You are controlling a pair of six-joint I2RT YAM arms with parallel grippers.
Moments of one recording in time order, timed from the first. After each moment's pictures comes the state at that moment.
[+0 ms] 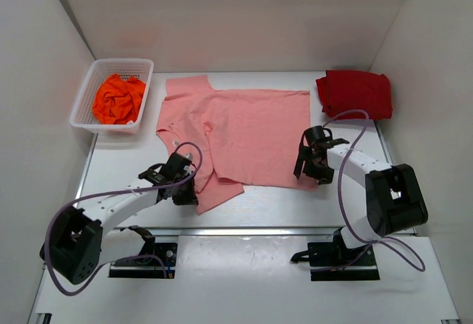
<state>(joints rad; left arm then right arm) -0.56 1.17 0.53 -0.47 0.09 -0.65 0.27 1.51 0.82 -0.57 0.12 0.54</state>
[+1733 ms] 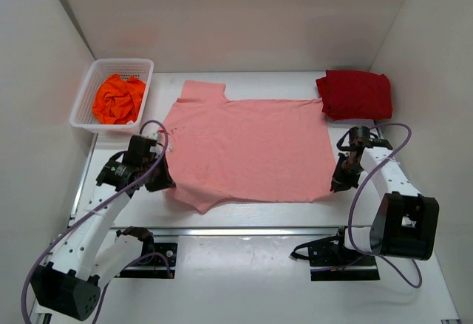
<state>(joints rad) -0.30 0.87 0.83 -0.98 0.08 -0.51 -0.11 1.29 0.83 -0.95 -0.08 0.33</state>
